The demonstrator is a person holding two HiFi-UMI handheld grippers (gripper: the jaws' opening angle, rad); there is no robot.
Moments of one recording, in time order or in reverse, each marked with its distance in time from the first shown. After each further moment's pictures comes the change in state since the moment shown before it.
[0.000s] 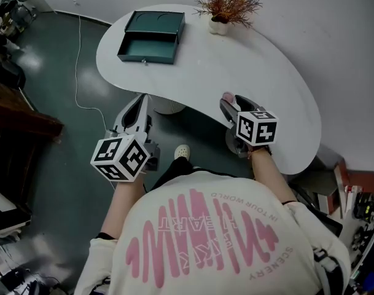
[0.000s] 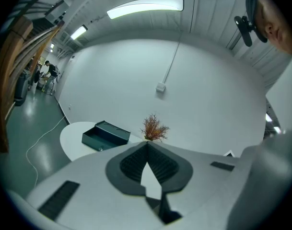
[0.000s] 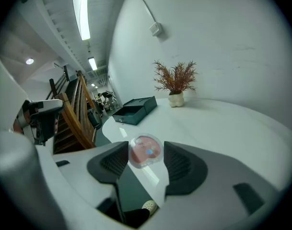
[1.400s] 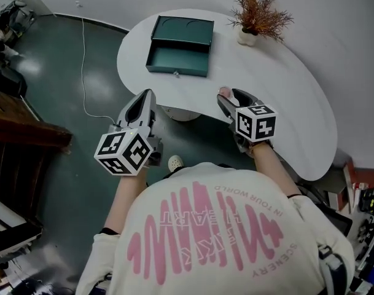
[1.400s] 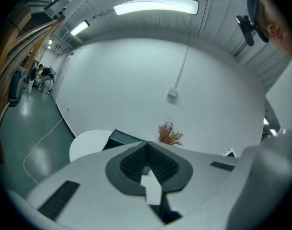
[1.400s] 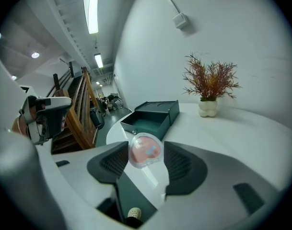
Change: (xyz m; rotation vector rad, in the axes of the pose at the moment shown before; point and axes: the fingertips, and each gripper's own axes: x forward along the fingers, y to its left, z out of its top) left arm 0.025 0.142 0.062 -0.010 0.007 -0.044; right arm 0.114 0.111 0.059 -0.073 -0.020 0.023
